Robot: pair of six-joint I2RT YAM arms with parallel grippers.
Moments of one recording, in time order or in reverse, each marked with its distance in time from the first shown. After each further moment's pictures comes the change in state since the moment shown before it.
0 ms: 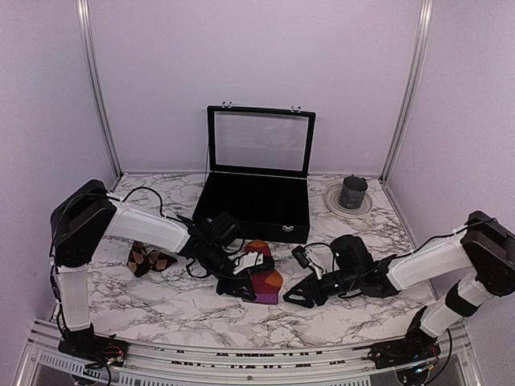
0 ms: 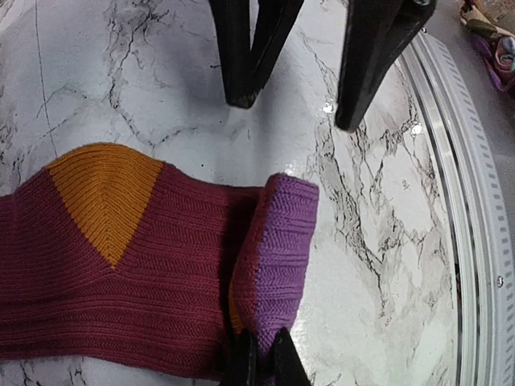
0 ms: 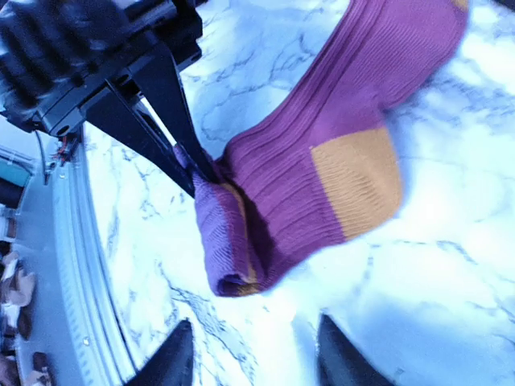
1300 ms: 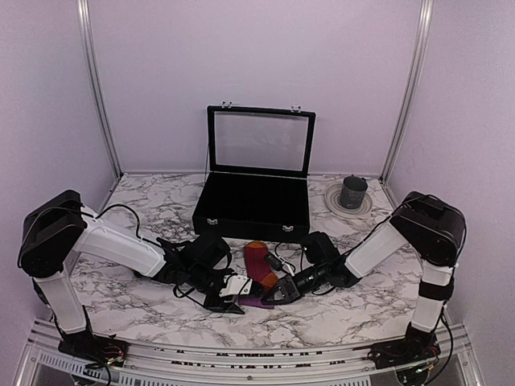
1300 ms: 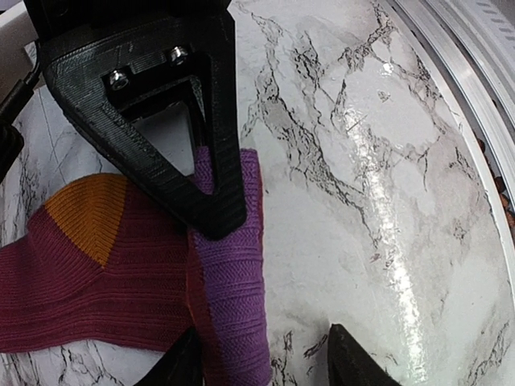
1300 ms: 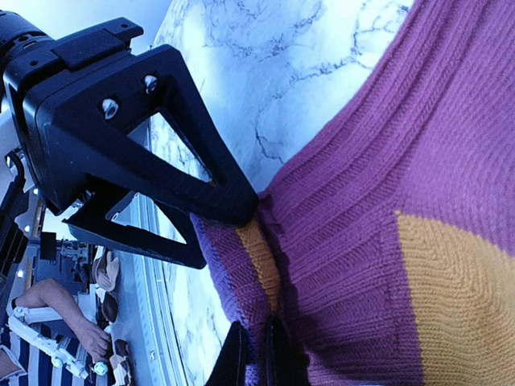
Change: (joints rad) left arm -0.100 -0.197 -0.298 0.268 -0.254 0.251; right arm -0.014 0.409 0.239 0.105 -0.343 0.141
